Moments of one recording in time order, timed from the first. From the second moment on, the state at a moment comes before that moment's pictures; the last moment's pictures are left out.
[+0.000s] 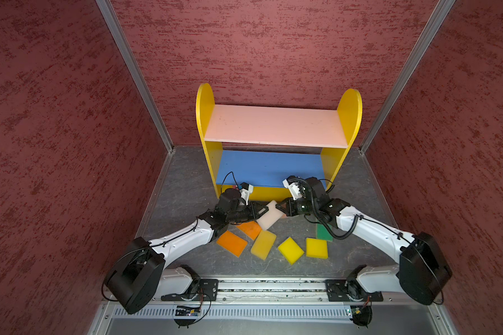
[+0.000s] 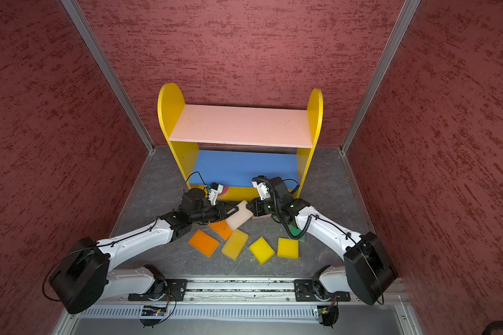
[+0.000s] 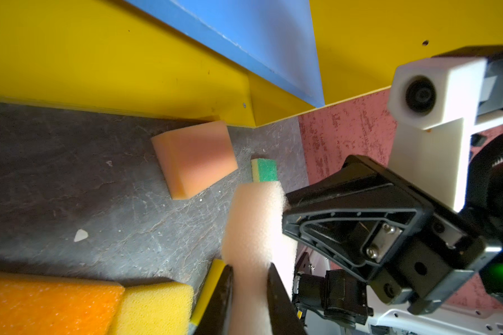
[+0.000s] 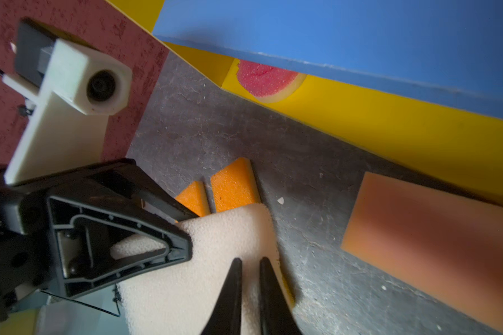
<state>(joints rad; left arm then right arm) -0.61 1.28 0.62 0.18 0.46 -0.93 0.61 1.35 0.86 -0.17 -0.45 0.52</state>
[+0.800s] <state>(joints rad) -0.58 1.08 0.52 0.27 0.15 -1.01 0.82 1.35 0.59 0.39 -0.37 0.91</state>
